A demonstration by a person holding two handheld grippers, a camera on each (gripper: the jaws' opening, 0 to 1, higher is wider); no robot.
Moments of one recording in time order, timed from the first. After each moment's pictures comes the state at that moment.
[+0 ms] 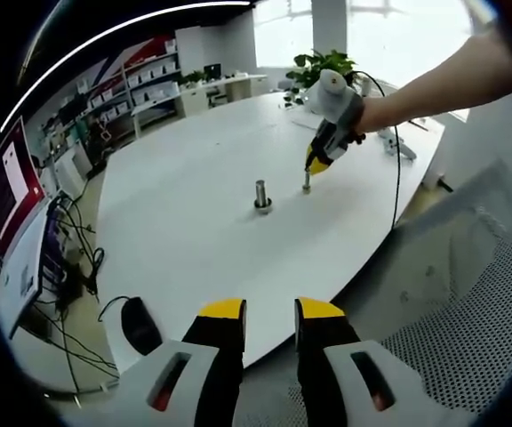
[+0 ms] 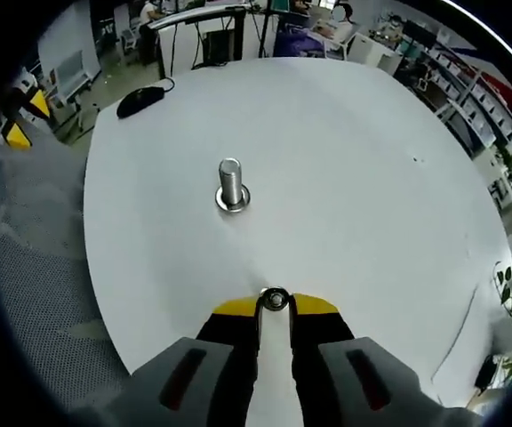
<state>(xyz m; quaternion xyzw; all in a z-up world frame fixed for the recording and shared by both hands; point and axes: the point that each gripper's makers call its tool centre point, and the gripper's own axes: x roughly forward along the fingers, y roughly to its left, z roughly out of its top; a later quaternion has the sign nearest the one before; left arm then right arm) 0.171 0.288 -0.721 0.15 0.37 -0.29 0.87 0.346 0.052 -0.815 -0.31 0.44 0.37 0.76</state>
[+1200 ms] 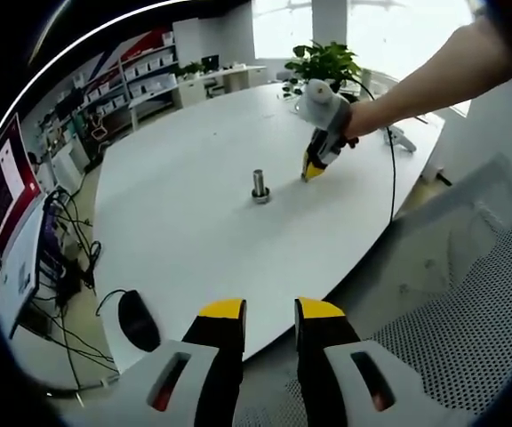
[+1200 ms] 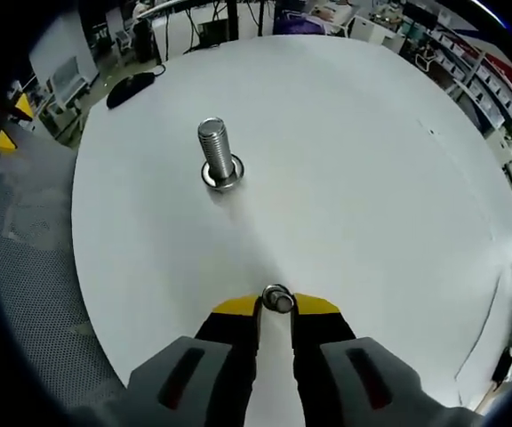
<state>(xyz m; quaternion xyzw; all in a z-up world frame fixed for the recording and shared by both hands) 0.167 0.289 -0.730 0.16 0.39 -0.29 0.86 0.350 0.050 -0.856 -0.28 0.48 0.37 0.74</state>
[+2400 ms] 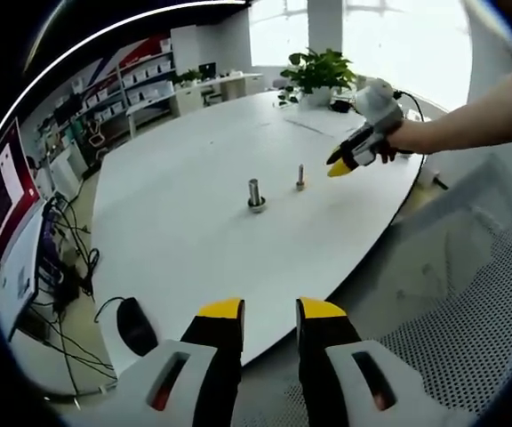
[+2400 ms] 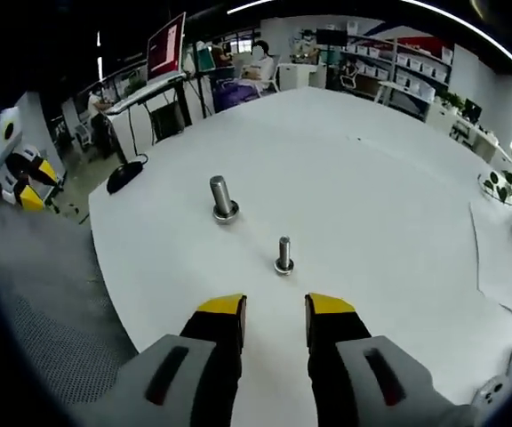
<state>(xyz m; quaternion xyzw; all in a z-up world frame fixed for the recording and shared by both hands) 0.168 0.284 -0.722 0.15 0.37 -0.30 0.87 0.298 0.020 -0.787 -0.11 0.36 0.29 0.88</state>
